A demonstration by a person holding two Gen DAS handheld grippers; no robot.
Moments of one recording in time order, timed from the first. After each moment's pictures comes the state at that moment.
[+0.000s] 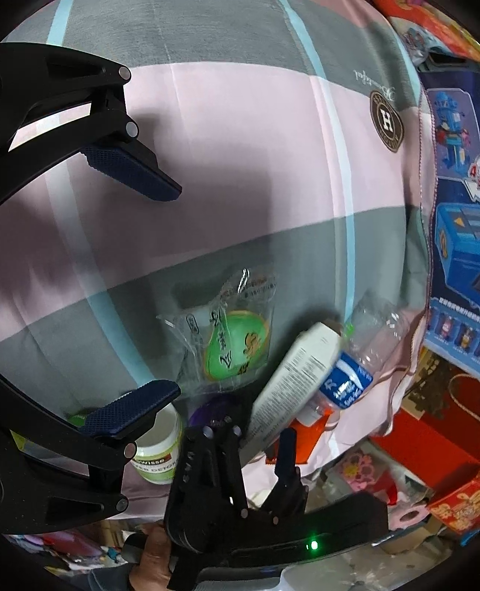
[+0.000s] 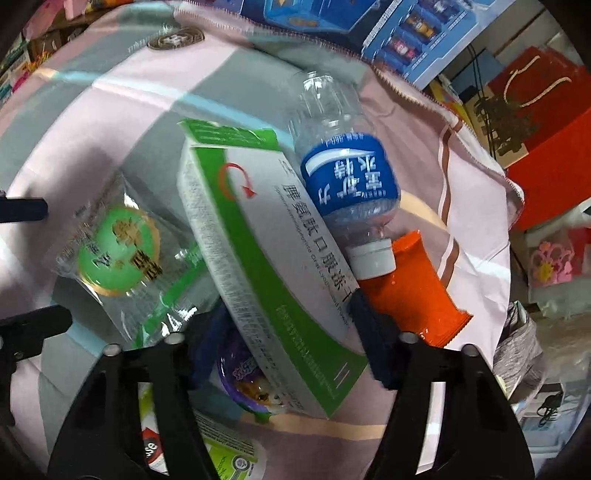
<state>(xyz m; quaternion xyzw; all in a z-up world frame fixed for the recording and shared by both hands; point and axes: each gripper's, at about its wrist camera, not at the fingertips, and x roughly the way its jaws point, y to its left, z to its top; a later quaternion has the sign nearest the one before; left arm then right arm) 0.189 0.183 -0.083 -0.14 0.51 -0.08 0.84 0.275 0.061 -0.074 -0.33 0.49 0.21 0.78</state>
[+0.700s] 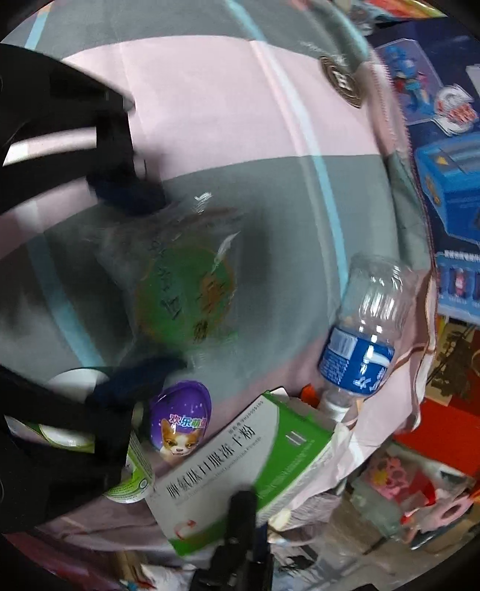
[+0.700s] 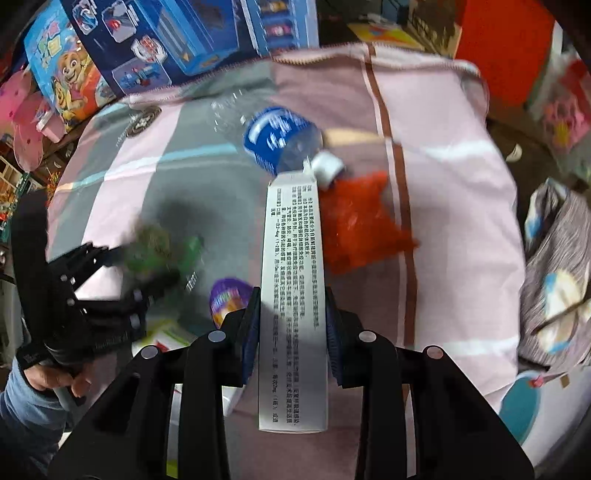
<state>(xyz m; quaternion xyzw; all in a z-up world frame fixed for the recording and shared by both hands) 0.230 0.117 -0.088 -0.05 0.52 -0.05 0.85 0.277 -0.052 -0.041 -0.08 0.57 0.22 0.79</state>
